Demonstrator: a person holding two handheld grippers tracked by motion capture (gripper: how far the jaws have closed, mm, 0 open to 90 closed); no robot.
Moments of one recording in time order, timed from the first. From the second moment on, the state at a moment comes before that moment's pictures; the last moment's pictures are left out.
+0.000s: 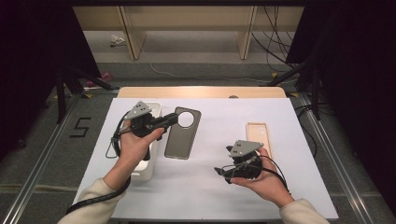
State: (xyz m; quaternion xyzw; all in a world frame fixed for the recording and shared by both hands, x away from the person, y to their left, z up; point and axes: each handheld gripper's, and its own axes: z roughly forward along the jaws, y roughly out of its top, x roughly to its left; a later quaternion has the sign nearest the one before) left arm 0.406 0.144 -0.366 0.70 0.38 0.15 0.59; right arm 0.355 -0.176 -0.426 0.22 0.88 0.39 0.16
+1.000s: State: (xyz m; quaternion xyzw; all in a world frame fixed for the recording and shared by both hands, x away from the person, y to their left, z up) left arm 0.427 0.179 -0.342 0.69 0.39 0.17 0.59; right arm 0.356 -0.177 -0.426 0.23 0.88 0.39 0.16
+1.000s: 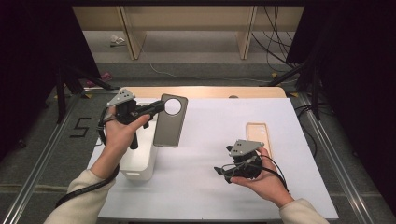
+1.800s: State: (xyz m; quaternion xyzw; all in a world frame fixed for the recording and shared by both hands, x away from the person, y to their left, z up) left arm 0.453 0.209 -0.336 0.67 0.41 0.17 0.59; right arm 0.356 -0.177 -0.427 0.23 0.87 0.40 0.16
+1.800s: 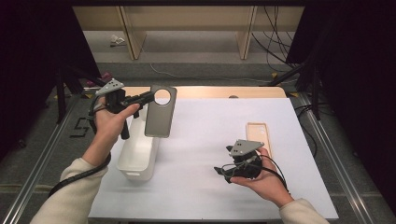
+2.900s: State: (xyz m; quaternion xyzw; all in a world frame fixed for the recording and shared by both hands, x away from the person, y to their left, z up) left arm 0.472 0.228 -0.332 0.67 0.42 0.19 0.58; right arm 0.356 -0.177 -0.427 0.23 0.87 0.40 0.16
